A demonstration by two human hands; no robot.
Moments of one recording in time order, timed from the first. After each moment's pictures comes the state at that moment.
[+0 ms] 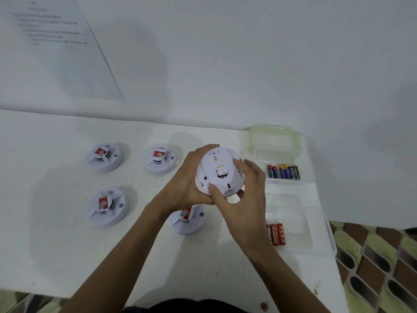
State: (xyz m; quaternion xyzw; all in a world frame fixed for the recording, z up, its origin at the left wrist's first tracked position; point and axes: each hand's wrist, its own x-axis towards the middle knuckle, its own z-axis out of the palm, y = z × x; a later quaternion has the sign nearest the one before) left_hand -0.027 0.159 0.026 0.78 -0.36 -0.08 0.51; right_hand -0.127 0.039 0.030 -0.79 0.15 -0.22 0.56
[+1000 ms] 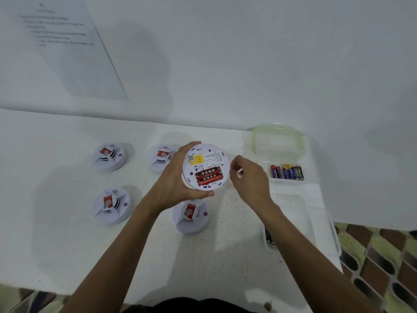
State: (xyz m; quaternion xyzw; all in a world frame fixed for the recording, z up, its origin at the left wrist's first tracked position) left_hand -0.016 0.190 0.016 0.81 -0.28 -0.09 0.50; right_hand -0.059 -0.014 -0.017 -0.94 0.11 -0.12 0.30
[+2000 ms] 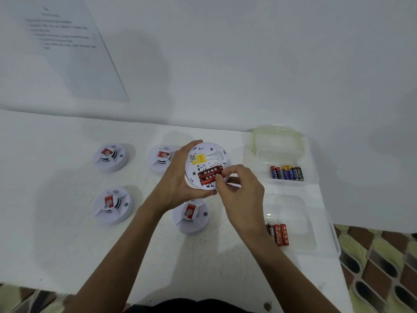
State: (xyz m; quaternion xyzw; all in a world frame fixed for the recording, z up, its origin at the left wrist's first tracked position) left_hand -0.021 0.183 0.020 0.82 -0.29 -0.04 0.49; right_hand -0.110 0.043 0.035 -0.79 0.15 -0.21 0.55
